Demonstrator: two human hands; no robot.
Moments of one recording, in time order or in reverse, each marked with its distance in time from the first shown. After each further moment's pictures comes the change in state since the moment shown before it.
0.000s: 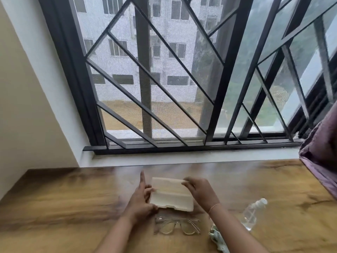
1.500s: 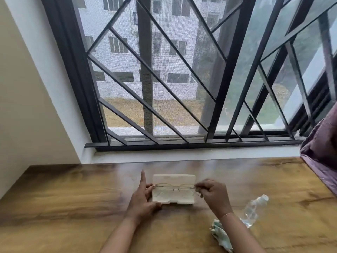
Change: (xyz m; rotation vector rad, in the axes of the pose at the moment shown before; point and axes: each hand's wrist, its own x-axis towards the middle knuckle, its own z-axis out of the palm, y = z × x) left_hand -0.013 -0.003 0.003 0.074 0.087 0.030; right_hand -0.027 0.022 -0.002 0.168 0.270 0.051
